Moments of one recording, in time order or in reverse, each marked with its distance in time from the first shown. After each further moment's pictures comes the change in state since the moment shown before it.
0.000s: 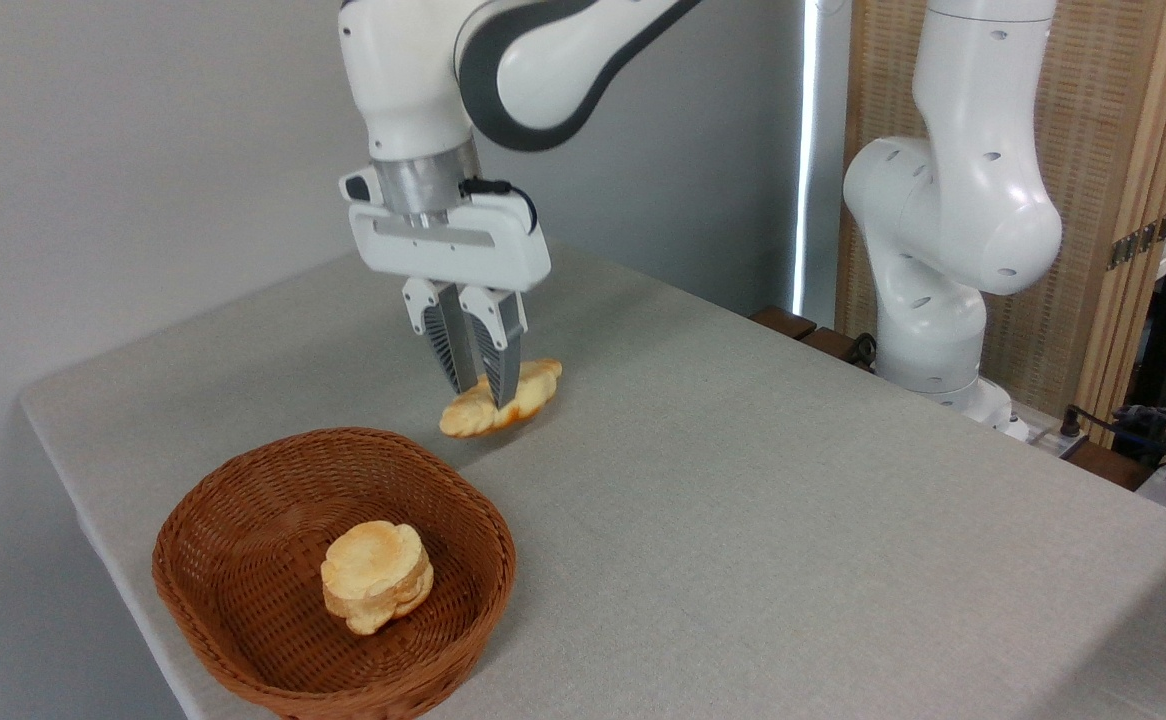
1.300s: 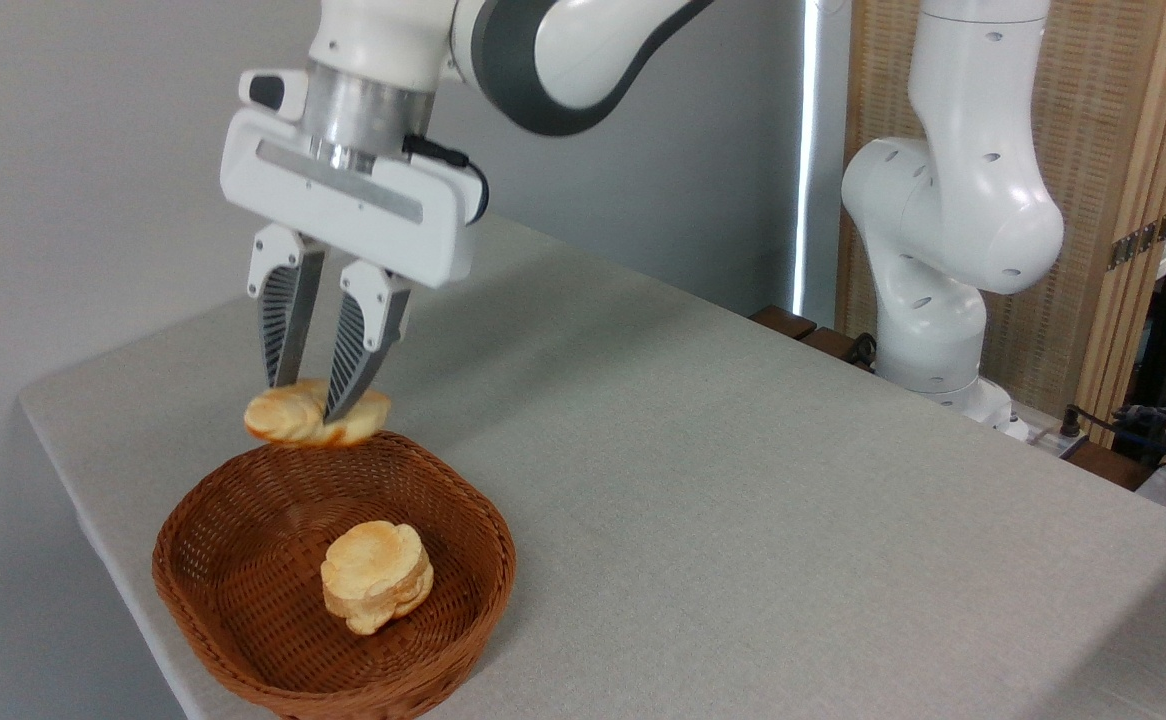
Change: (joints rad) arm 0.034 0.059 0.159 0.137 -0.015 0.394 0.029
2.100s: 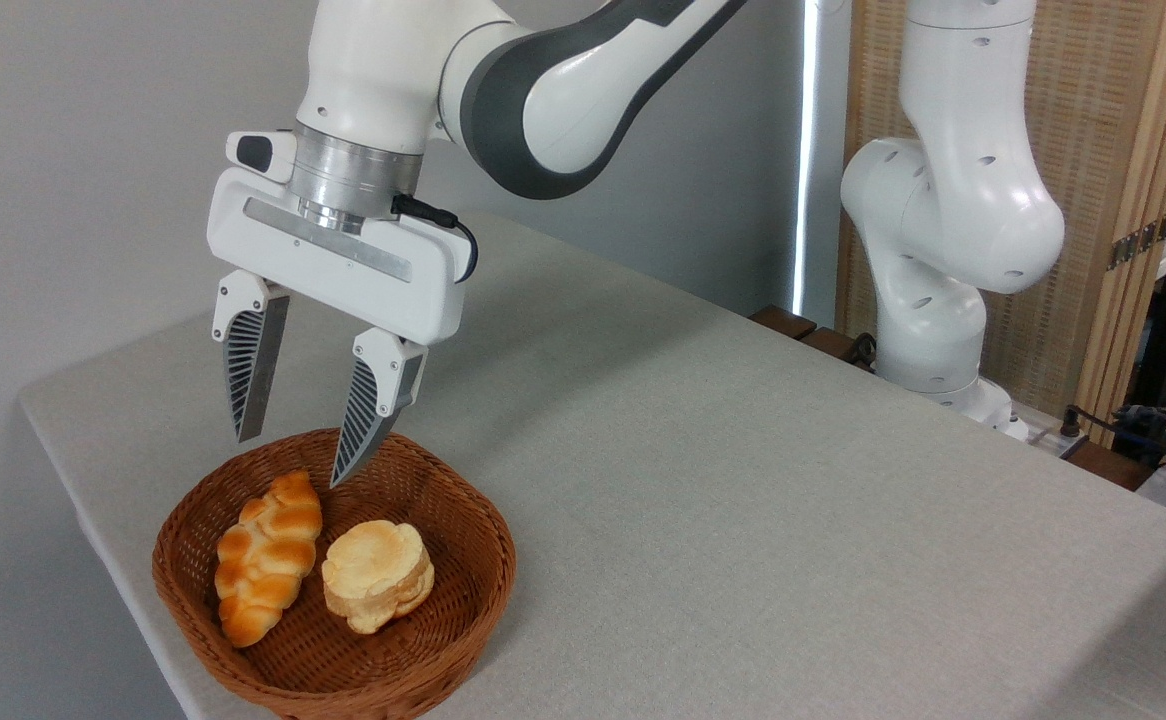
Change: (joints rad) arm 0.015 0.068 0.010 0.005 0.000 0.085 0.000
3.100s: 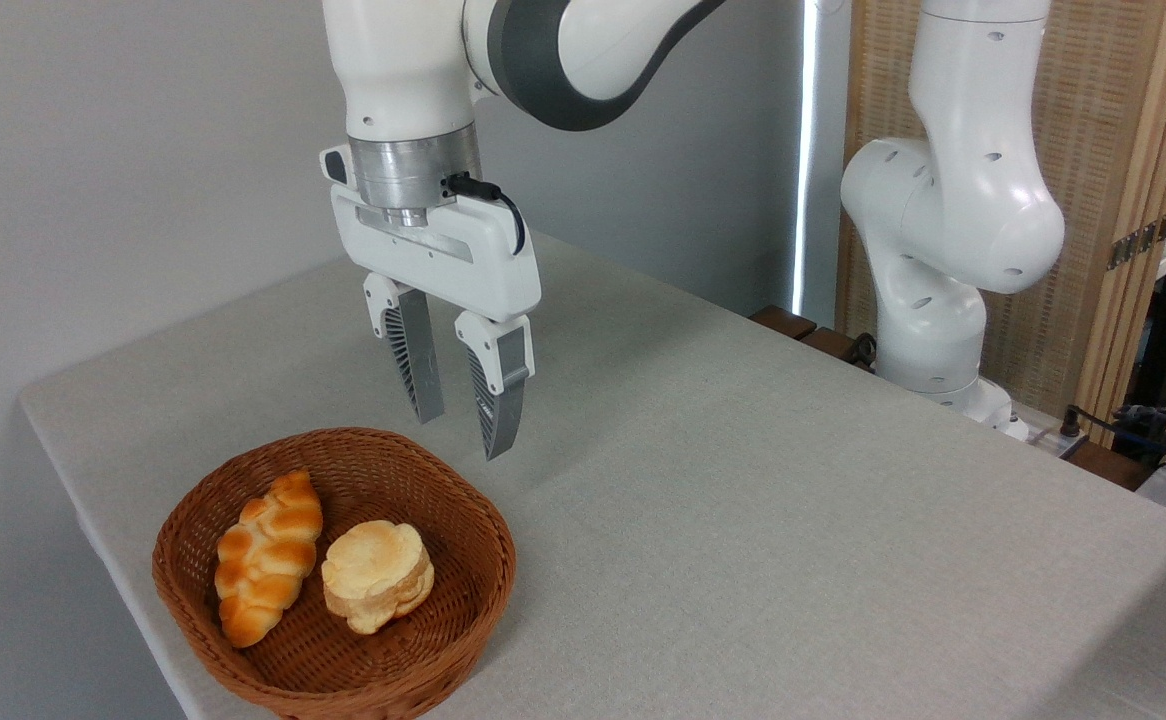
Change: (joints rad) arm 0.000 -0.087 0.020 0.008 0.004 -0.497 0.405
